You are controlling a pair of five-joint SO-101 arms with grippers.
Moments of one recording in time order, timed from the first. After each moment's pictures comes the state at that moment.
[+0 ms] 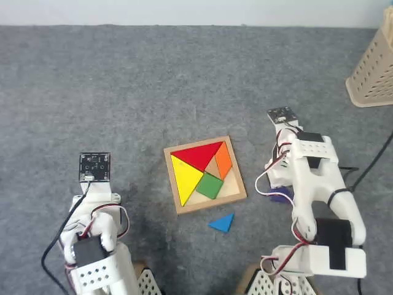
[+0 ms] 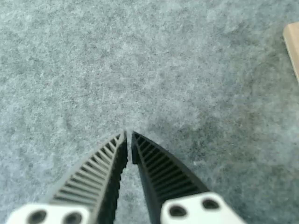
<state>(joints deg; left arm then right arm) -25.1 -103.4 96.9 71.5 -11.3 -0.1 -5.0 39.6 62.1 17.6</state>
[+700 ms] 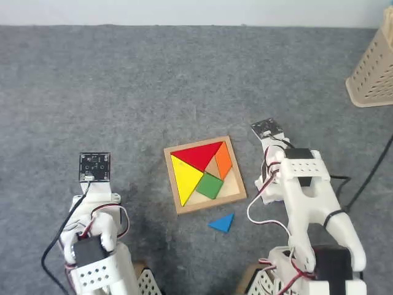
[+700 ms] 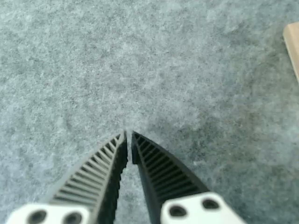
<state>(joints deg) -25.1 -103.4 96.9 71.5 -11.3 -6.1 -15.9 51.0 62.6 18.5</state>
